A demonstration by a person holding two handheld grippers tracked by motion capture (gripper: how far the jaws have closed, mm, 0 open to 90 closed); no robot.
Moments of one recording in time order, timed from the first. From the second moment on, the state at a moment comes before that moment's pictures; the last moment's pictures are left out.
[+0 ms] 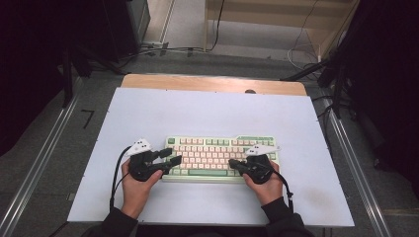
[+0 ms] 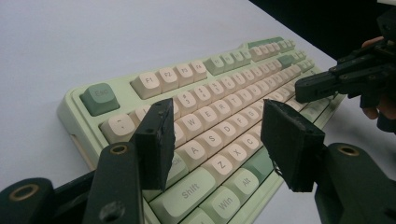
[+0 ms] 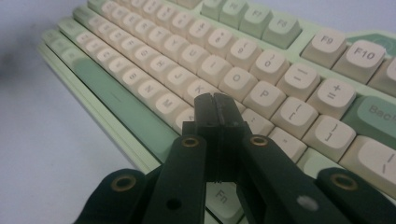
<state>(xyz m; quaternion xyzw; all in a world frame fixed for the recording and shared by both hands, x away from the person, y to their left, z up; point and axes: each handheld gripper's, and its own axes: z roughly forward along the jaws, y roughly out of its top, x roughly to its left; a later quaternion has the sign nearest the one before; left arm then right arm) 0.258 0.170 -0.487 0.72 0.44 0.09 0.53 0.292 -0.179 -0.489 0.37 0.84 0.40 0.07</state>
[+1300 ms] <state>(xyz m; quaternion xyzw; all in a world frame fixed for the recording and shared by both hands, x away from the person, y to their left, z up) 0.264 0.161 -0.490 0.72 0.44 0.09 0.53 0.303 -0.210 -0.477 0.43 0.76 0.47 0.09</state>
